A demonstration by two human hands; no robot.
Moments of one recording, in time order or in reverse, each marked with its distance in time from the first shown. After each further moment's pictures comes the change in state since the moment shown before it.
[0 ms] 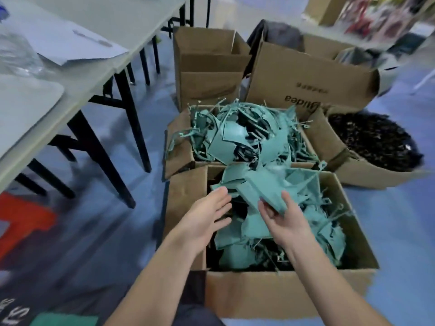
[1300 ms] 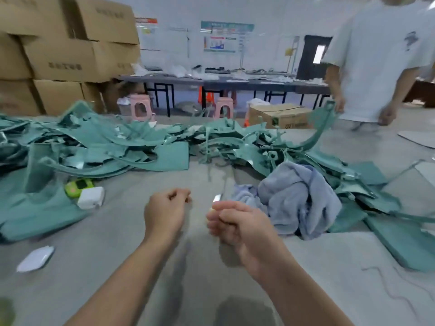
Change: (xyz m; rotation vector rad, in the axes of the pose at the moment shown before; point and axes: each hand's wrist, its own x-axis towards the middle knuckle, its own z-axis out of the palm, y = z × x) left_hand -0.511 0.050 -0.416 0.008 2.110 0.609; right_hand -0.368 0.524 0.341 -1.185 -1.609 0.485
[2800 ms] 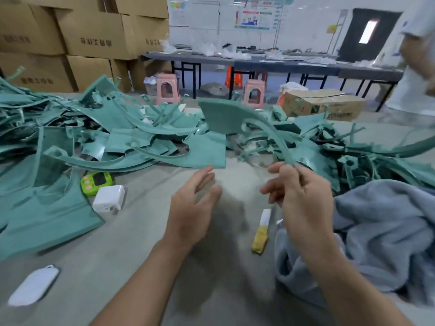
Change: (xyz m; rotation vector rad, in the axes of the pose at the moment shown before) left_hand 0.087 -0.043 -0.002 -0.146 -0.163 0.200; right_hand 0.127 -0.011 0.025 -0.543 0.318 -0.598
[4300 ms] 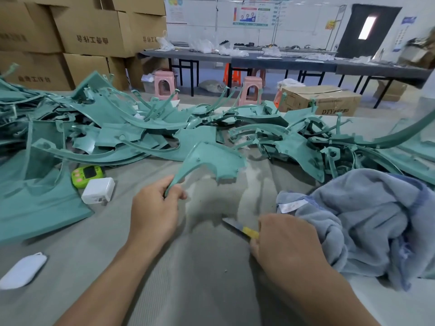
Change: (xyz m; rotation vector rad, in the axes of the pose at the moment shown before) left_hand -0.022 -0.001 -0.024 0.350 0.221 -0.031; right_hand -0.043 0.015 -0.029 -1.322 -0.493 -0.060
